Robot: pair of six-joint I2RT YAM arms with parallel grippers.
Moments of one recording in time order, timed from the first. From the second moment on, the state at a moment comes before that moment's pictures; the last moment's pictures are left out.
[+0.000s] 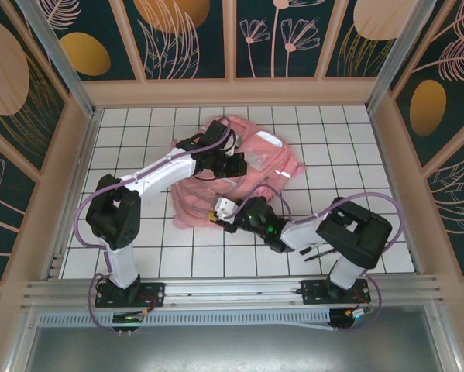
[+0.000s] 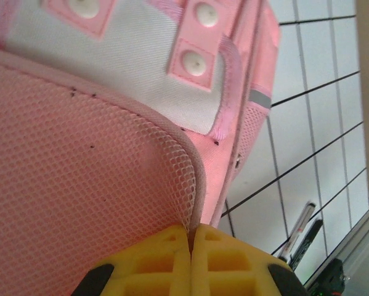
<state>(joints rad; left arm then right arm) -0.66 1.87 1.49 -0.52 0.38 -0.64 1.01 1.63 0.50 0.87 -0.12 -0.36</state>
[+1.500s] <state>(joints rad) -0.56 1.65 1.42 -0.54 0.36 -0.44 0.74 1.51 0.64 0.41 -0.26 -1.00</state>
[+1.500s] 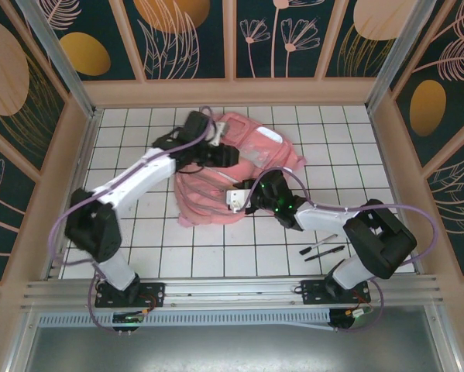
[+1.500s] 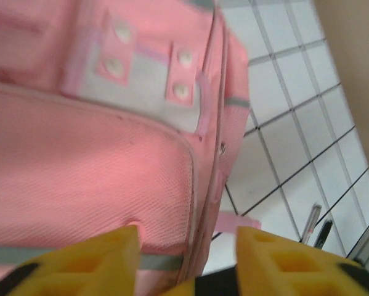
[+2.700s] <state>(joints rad) -0.54 1.59 1.01 -0.37 0.55 0.08 0.62 1.45 0.64 0.39 -0.53 -0.66</state>
